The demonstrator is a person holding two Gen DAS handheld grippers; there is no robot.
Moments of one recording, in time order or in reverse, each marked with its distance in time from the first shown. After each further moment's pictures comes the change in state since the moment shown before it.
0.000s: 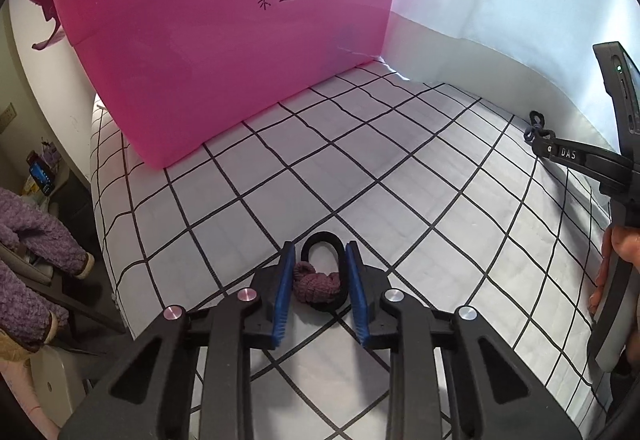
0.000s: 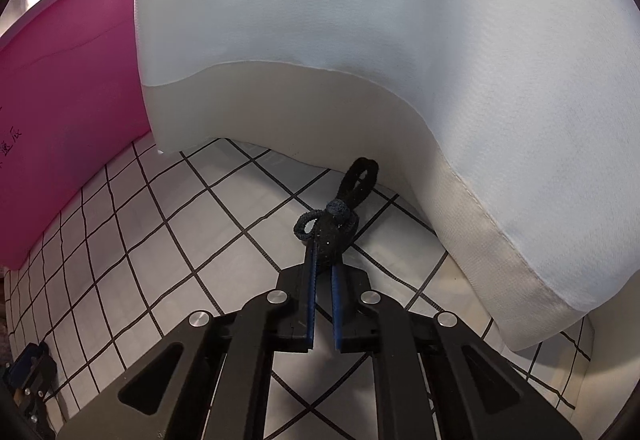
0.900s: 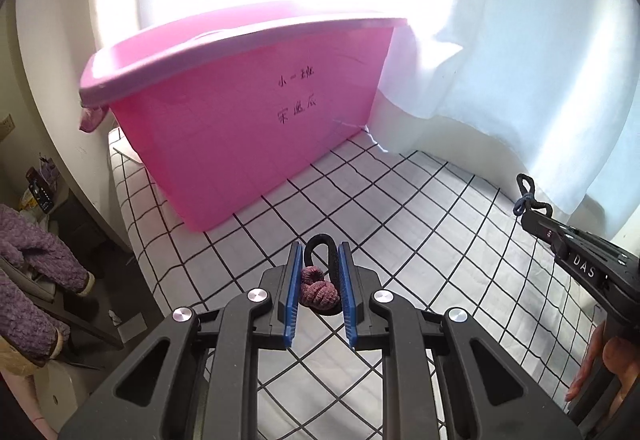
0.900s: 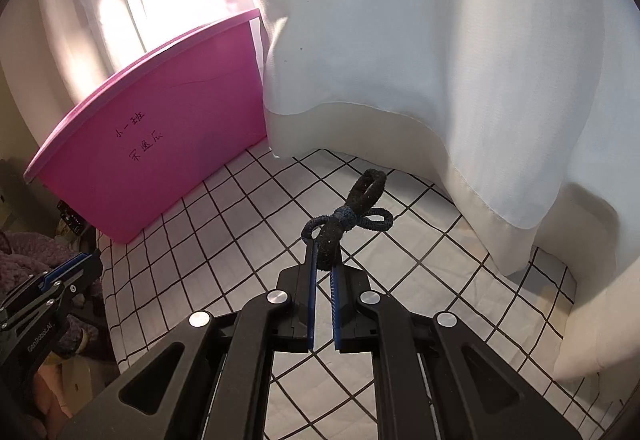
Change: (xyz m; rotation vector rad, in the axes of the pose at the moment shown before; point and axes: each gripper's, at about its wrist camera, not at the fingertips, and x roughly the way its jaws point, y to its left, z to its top) left arm -0.089 0.015 0.044 -0.022 -0.084 -0.062; right arm -0.124 0.012 -0.020 -0.014 -0.042 0.201
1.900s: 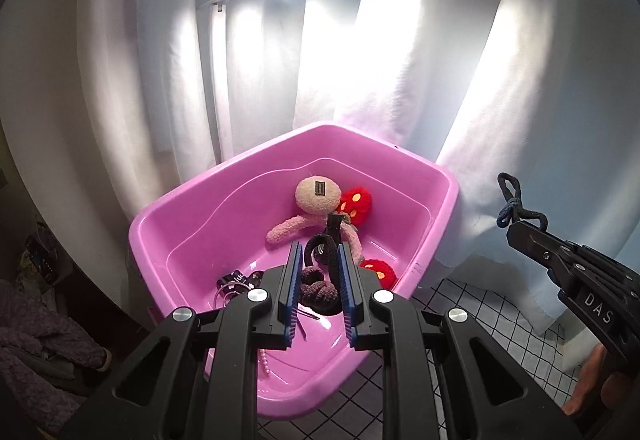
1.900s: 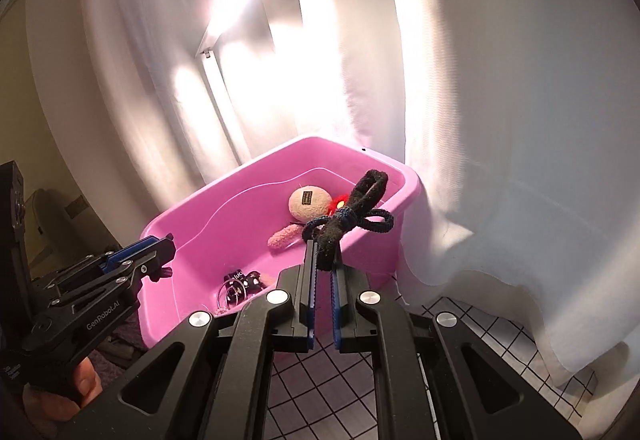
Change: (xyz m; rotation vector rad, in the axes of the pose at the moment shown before) left arm -0.027 0.106 0.183 0.046 -0.136 -0.063; right arm -0.027 0.149 0.152 -0.046 -0.170 0.137
